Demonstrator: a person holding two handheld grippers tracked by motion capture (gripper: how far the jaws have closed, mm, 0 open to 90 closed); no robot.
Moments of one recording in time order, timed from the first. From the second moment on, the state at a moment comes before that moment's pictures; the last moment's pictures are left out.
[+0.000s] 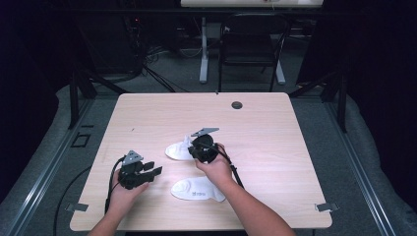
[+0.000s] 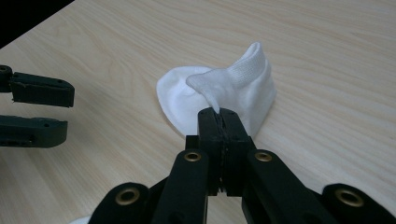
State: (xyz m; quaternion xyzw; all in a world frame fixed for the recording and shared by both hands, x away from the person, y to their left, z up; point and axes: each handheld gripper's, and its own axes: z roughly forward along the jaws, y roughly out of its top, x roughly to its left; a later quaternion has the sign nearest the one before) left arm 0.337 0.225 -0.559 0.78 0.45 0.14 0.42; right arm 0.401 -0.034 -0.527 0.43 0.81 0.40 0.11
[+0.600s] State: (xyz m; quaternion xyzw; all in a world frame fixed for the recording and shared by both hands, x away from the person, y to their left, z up) left arm 0.335 0.230 -0.561 0.77 0.45 0.14 0.42; right arm 0.398 -0.076 -0.538 0.46 0.79 0.38 0.10
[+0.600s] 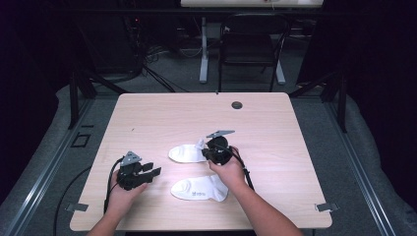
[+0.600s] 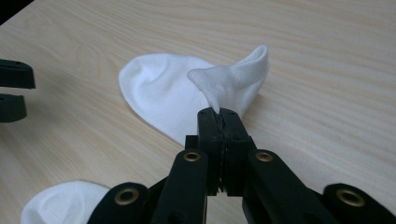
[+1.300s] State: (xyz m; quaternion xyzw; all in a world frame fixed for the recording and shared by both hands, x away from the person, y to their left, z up) left arm 0.336 0.228 -0.562 0.78 0.45 0.14 0.42; right arm 0.399 -0.122 -0.564 0.52 0.77 0.36 0.10
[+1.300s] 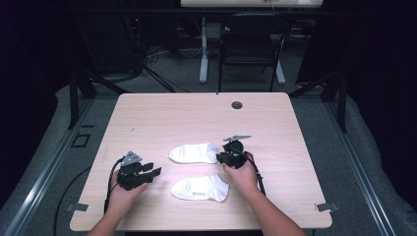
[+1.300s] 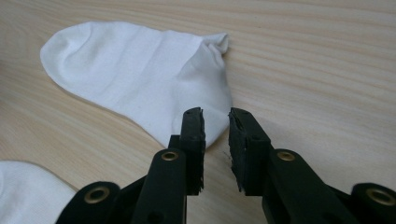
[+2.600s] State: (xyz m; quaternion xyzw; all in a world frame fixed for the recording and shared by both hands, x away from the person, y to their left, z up) left arm 0.407 0.180 -0.576 0.79 0.44 0.13 0.41; right arm 0.424 -0.099 -0.563 0.48 0.79 0.37 0.12
